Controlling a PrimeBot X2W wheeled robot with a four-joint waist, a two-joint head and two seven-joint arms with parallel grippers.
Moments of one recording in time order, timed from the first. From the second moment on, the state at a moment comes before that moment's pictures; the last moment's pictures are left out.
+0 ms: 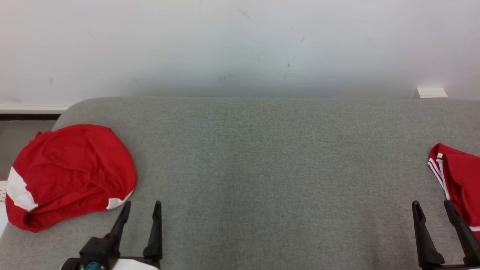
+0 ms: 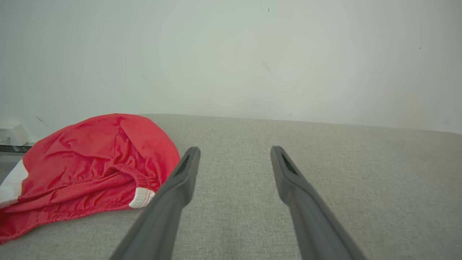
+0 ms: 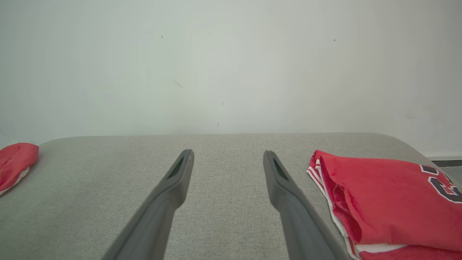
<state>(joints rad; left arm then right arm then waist) -0.05 0.19 -0.21 0.14 -0.26 0.14 -0.26 0.14 -0.05 -0.08 -0.25 0.28 0.13 0.10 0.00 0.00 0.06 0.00</state>
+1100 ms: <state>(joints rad) -0.12 0.14 -0.10 0.06 -0.20 0.13 -0.26 0.10 -0.09 -0.05 -0.40 0.24 0.13 0.18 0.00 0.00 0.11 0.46</state>
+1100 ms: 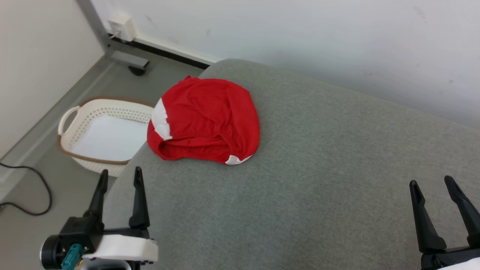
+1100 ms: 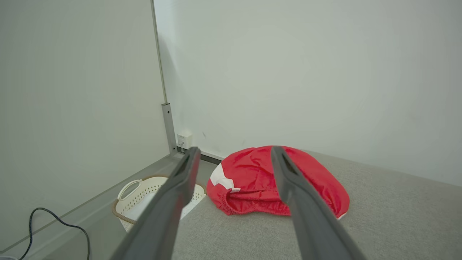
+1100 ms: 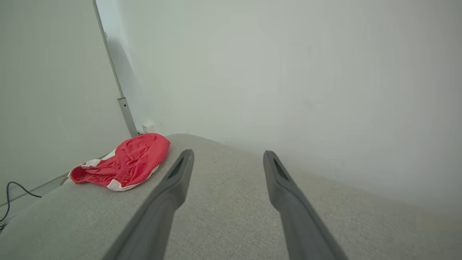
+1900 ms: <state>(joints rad) -0.65 0.12 -0.09 0.57 -0.18 -0.02 -0.25 -0.10 -0.20 -0.09 -0.54 0.25 0.13 0.25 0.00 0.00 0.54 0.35</state>
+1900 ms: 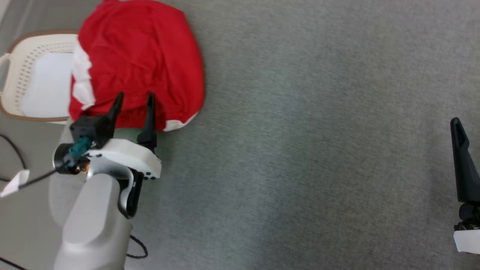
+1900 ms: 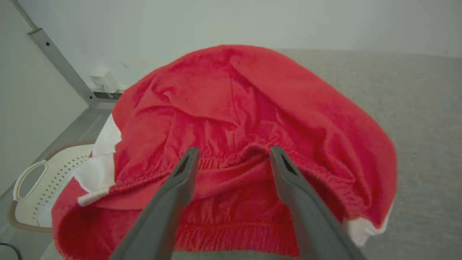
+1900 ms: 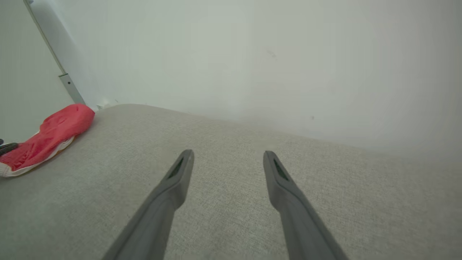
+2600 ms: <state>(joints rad) -0.76 0.23 -0.06 0.69 -0.20 -0.07 -0.26 -0.11 -0.17 -0.09 -0.44 0.26 0.13 0.15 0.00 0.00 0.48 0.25</state>
